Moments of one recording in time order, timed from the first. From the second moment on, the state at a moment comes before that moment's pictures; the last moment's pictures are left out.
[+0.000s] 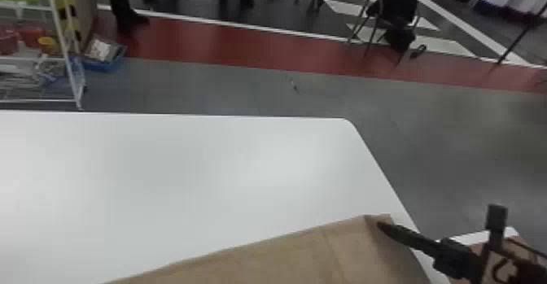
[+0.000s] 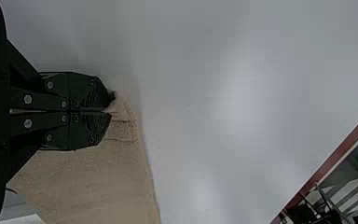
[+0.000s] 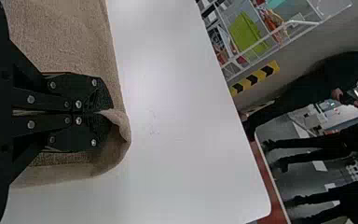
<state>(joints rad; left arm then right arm) 0.32 0.15 0.37 -2.21 -0.49 1.56 -1.46 0.36 -0.44 -0.67 -1.60 -0.43 0.70 1.04</state>
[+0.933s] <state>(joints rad) 0.32 0.15 0.36 -2.21 -0.48 1.50 -1.48 0.23 -0.49 -0.77 -1.52 -0.65 1.34 0.88</state>
